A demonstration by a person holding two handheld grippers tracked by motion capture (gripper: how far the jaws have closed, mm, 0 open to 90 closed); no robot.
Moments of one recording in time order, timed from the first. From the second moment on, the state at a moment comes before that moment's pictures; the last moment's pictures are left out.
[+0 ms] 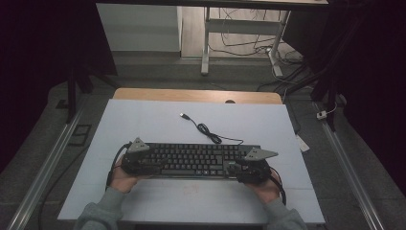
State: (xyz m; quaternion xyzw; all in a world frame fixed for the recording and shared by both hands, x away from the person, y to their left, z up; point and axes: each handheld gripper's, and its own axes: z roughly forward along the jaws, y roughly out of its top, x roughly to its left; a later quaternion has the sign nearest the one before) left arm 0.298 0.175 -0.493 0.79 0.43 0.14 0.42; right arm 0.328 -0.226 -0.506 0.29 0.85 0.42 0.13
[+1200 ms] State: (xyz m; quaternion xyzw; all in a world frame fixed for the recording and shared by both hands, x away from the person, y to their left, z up) left arm 0.309 0.188 -0.514 0.80 0.47 0.14 0.34; right arm 0.329 -0.224 -0.508 0.29 0.85 0.41 0.13
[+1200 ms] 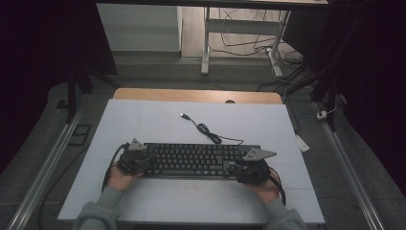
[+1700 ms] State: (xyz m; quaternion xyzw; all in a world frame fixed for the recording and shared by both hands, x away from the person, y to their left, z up) left arm 0.313 0.184 -0.521 0.80 0.47 0.14 0.33; right arm 0.329 -0.224 -0.509 0.29 0.85 0.41 0.13
